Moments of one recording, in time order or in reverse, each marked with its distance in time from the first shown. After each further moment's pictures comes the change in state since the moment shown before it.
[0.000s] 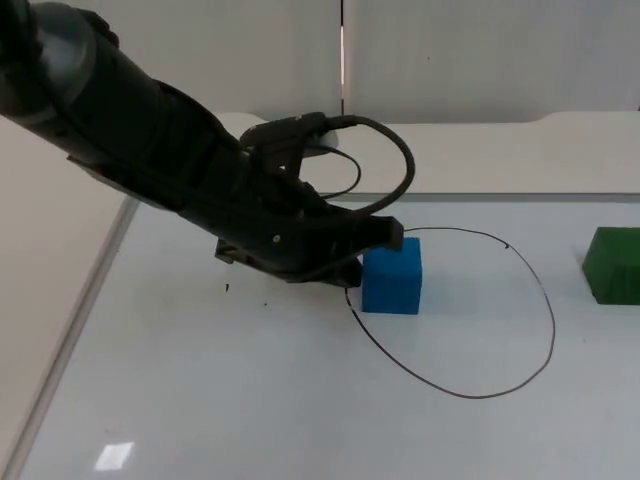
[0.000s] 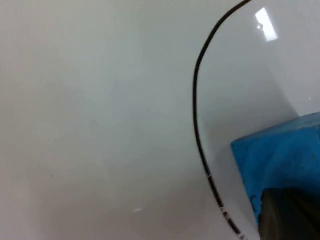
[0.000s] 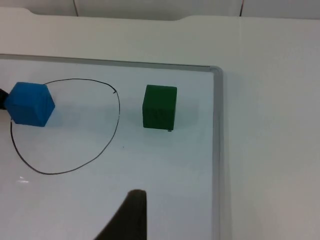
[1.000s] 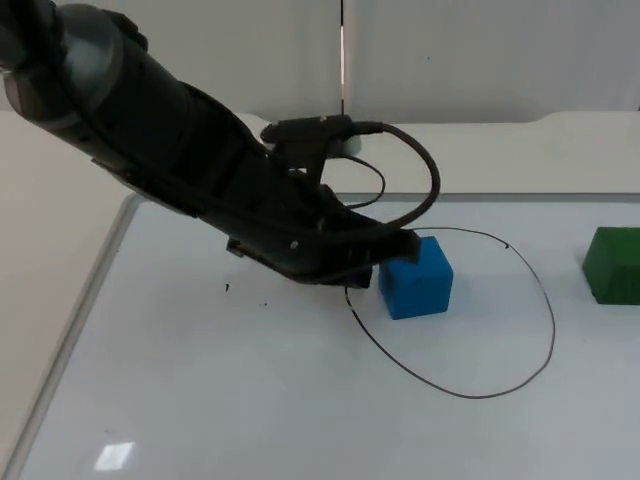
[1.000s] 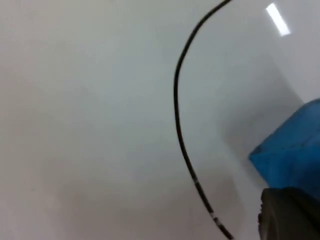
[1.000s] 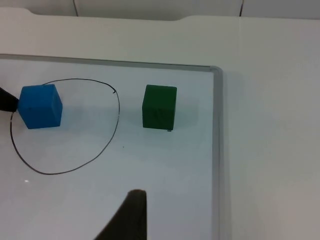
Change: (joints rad) right arm 0.000 0.000 0.000 0.000 0.000 0.000; left arm -0.052 -0.003 -0.006 0.041 -0.080 0.002
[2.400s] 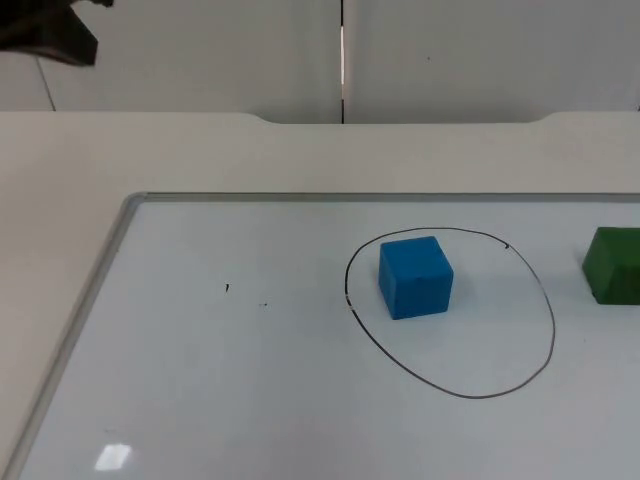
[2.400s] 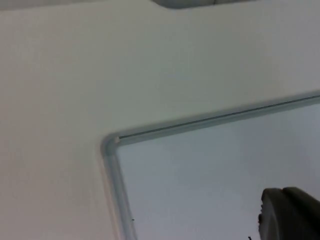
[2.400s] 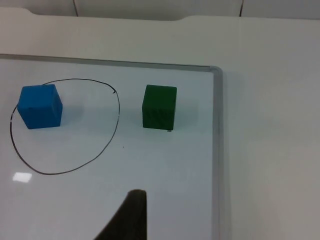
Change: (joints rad) right arm 0.000 0.000 0.000 0.000 0.000 0.000; left arm 0.495 -0.559 0.000 0.891 0.325 -0.634
